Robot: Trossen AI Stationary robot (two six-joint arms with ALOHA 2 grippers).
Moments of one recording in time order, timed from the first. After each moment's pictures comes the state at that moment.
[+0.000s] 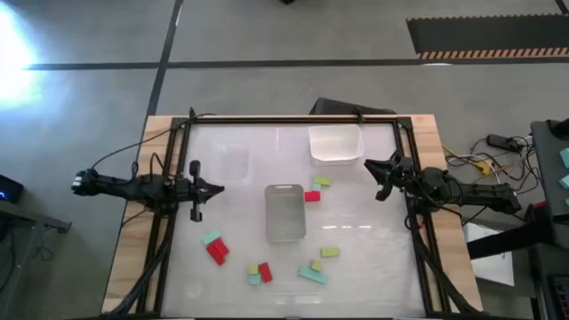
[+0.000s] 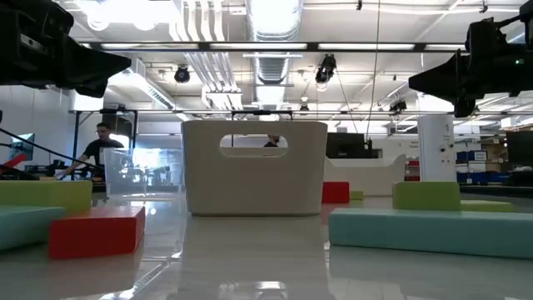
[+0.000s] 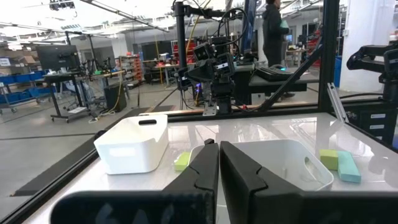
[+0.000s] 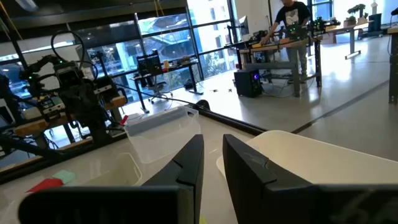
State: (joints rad) left arm -0.19 0.06 0.00 0.10 -0.28 0.11; right arm -0.06 0.03 0.01 0.08 0.39 0.18
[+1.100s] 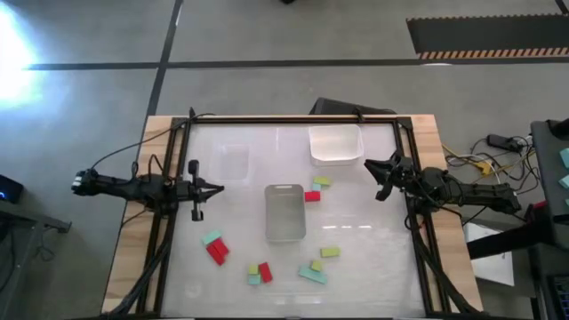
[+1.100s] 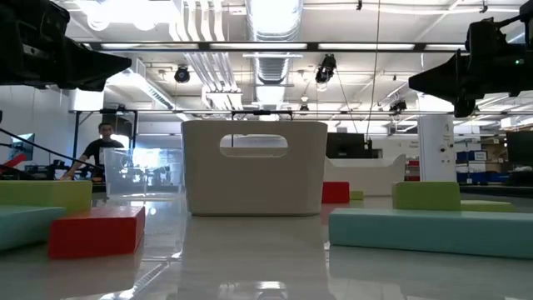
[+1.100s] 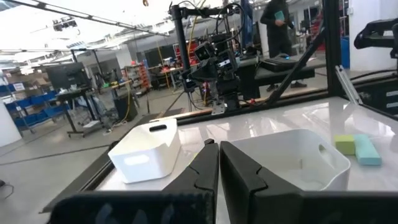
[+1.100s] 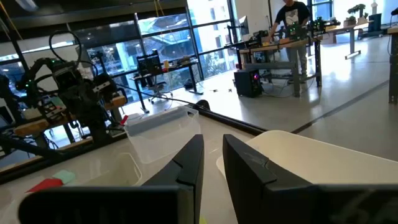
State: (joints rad) left arm -0.19 0.06 0.00 0.10 -0.29 0.24; right arm -0.06 0.03 0.01 0.08 0.39 0.18
